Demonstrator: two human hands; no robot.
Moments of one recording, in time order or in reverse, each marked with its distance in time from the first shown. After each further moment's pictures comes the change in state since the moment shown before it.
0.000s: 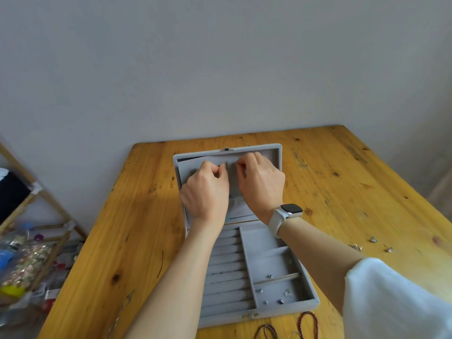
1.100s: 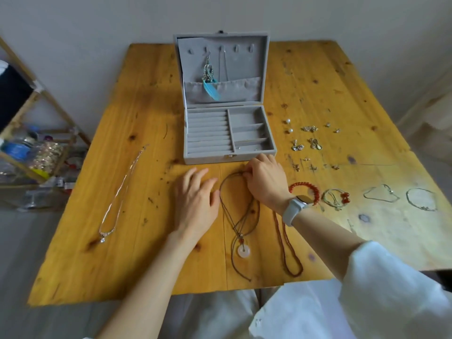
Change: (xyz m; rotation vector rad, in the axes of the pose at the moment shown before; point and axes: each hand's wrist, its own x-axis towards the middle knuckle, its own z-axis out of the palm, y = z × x) left_hand -0.237 -0.082 -0.130 0.123 -0.535 0.246; right_hand -0.195 -0.022 -0.154 -0.044 -0.829 0.149
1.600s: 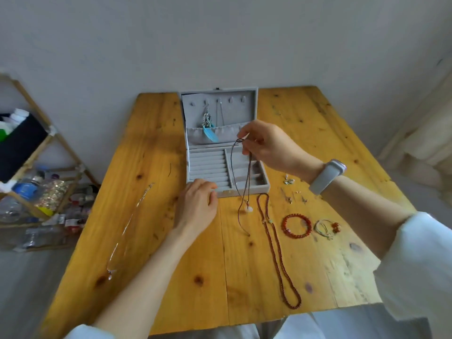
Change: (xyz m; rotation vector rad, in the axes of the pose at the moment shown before) left_hand 0.055 0.019 -0.047 -0.153 -0.071 0.002; right_hand 0.045 -0.026 -0.144 0.488 -0.004 -0.234
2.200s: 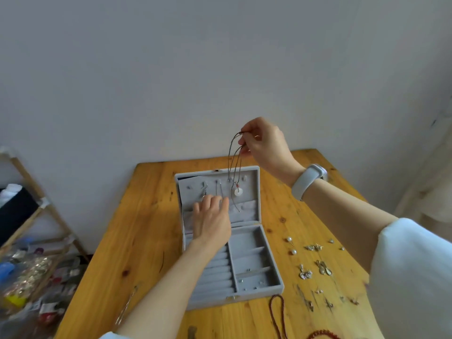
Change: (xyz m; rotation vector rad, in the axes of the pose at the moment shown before) left_hand 0.177 0.016 0.005 0.540 -0.037 0.129; right_hand 0.160 0.008 -0.055 0.310 0.432 -0.013
